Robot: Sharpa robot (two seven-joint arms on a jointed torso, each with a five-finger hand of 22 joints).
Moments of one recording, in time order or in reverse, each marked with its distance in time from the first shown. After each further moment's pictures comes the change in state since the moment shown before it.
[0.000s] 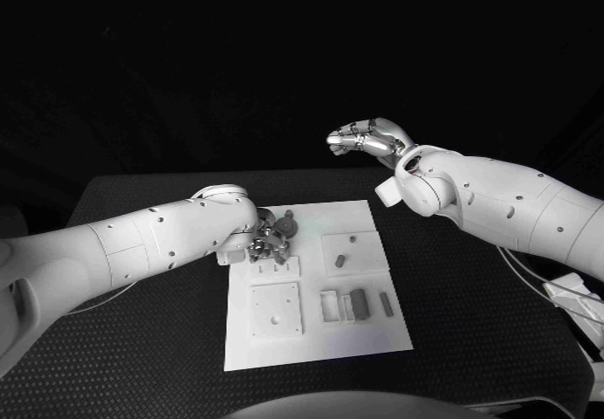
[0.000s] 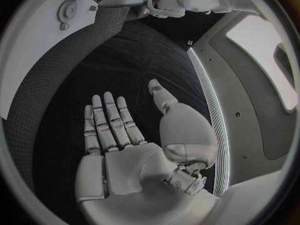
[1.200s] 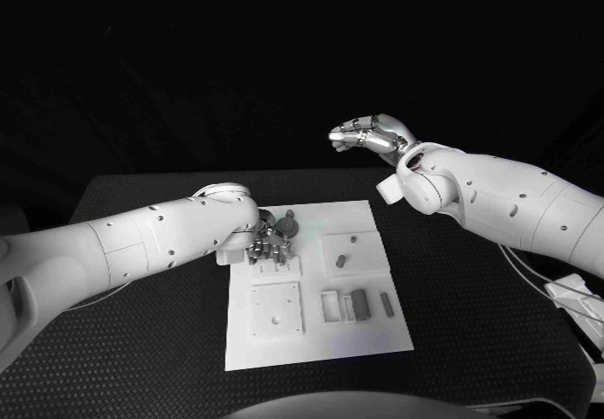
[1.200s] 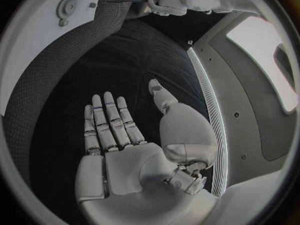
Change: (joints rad) left arm 0.011 -0.004 -0.003 0.021 -0.004 0.039 -0.041; left_hand -0.208 -0.002 -0.155 0.063 -0.028 -0.039 0.010 -0.017 0.040 -0.013 0.005 -0.022 0.029 -0.007 0.003 -0.036 0.061 0.000 -0.008 0.007 -0.039 0.000; right arm 0.009 -0.001 0.001 0.003 0.000 -0.013 0.004; right_hand 0.000 0.000 -0.003 -0.003 0.000 0.000 0.000 -0.004 0.001 0.000 0.000 0.000 0.003 0.003 -0.003 0.004 0.000 0.000 0.000 0.000 0.004 -0.003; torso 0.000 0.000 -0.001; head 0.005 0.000
